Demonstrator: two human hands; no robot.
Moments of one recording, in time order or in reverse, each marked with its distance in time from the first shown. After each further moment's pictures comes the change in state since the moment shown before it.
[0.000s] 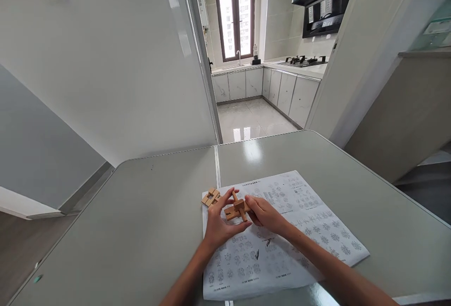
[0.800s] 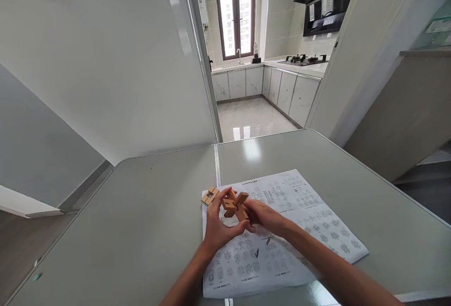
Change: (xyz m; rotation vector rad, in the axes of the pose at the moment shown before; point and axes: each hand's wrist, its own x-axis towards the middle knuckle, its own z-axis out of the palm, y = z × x) left_hand -0.005 0.003 0.002 0.055 0.107 0.030; right_hand 0.000 -0.003 0.005 0.303 -0.208 0.104
